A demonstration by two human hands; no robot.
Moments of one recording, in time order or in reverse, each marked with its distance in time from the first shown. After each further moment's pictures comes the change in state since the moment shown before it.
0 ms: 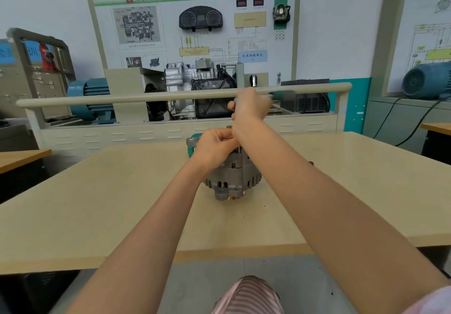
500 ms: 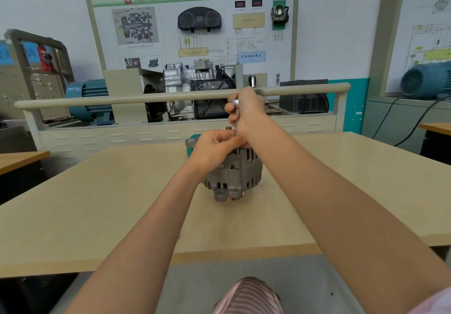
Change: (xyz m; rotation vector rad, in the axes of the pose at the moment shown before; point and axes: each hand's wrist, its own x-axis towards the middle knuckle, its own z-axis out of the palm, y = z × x) left_hand -0.001 0.001 -0.002 -0.034 -0.049 0.007; right_hand 0.005 -0.007 -0.003 -0.058 -0.184 0.166
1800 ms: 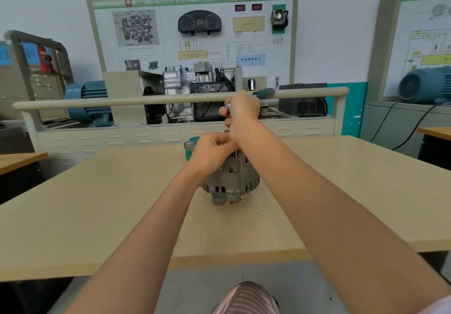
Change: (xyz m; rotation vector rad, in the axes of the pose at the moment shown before) left_hand 0.000 -0.001 0.001 0.004 0.039 0.001; right_hand -0.003 0.006 0.009 -0.079 0.123 -0.132
